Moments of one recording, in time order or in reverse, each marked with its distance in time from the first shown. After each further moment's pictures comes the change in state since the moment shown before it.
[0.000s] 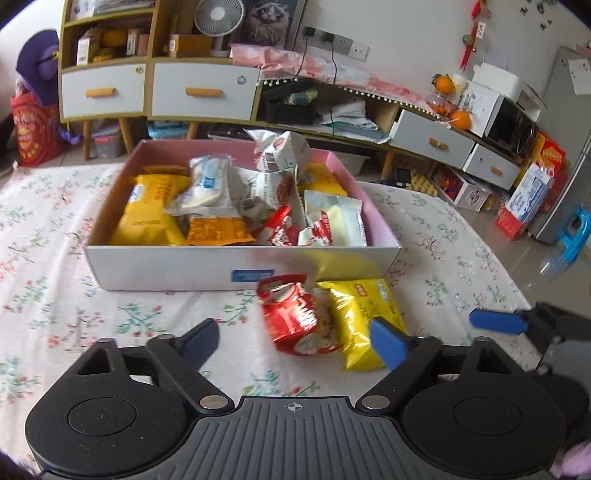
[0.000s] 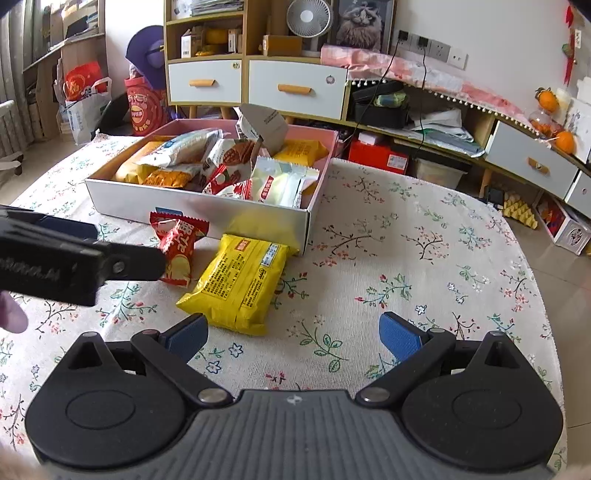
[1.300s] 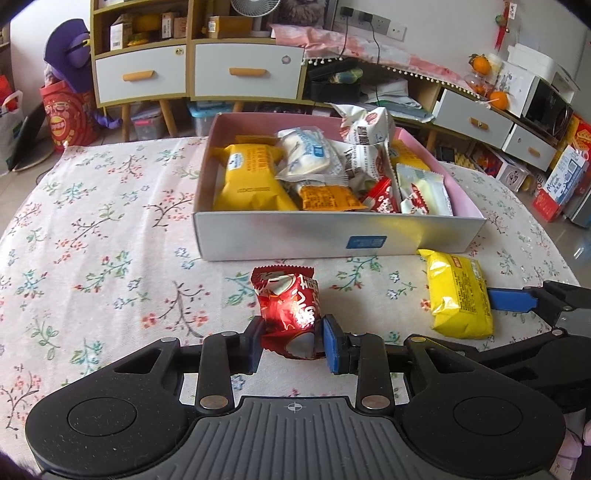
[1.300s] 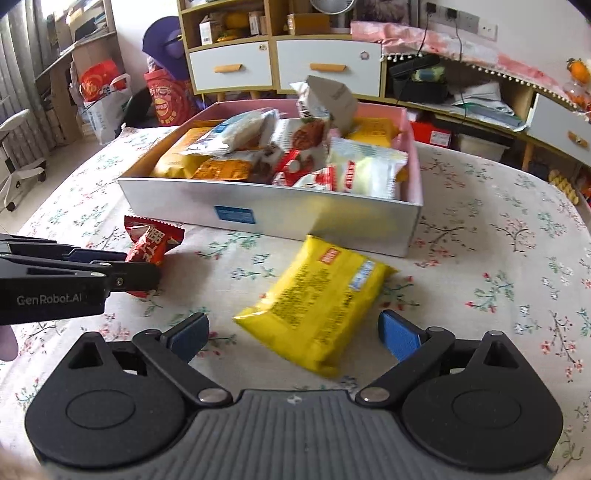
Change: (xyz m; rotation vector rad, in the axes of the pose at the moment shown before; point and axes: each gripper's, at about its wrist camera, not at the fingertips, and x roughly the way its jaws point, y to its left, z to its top) left arm -0.017 0.063 -0.009 0.013 0.070 0.126; right arm 0.026 0.043 0.016 0.059 0.067 0.118
